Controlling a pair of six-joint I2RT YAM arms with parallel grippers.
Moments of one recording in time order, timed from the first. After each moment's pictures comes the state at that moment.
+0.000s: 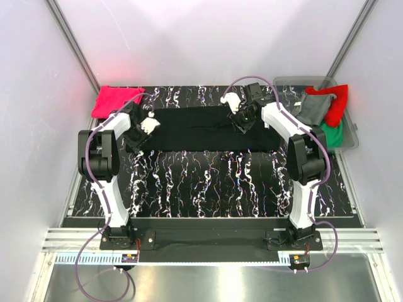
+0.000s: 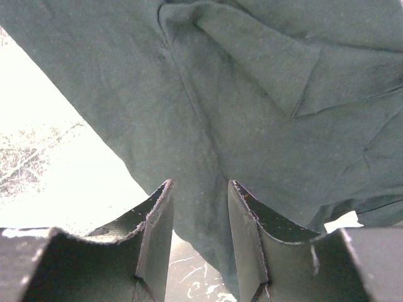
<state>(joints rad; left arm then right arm) 0.01 2.01 1.43 -0.78 0.04 0.74 0.32 2.03 1.70 -0.69 -0.27 -0.58</state>
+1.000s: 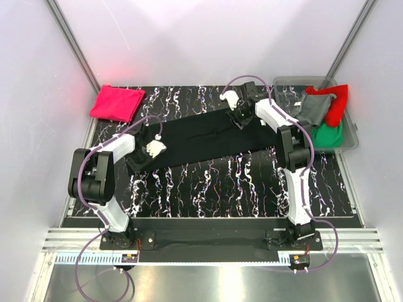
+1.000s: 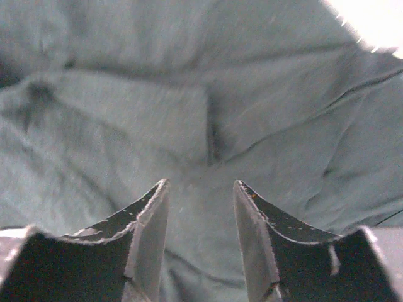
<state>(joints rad) -0.12 1.71 1.01 -0.76 -0.01 0.70 0.29 2.29 1.91 -0.67 -0.23 -0.56</state>
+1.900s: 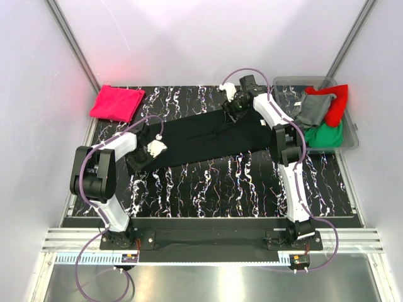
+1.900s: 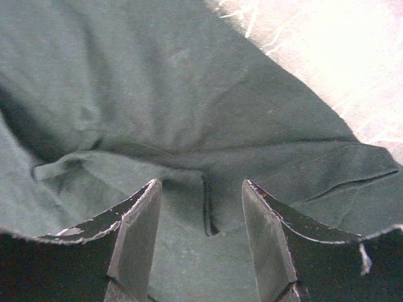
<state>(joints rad) -0.13 1.74 1.04 -0.79 -0.04 0.68 0.27 2.51 2.27 -0.77 -0.44 -0.49</state>
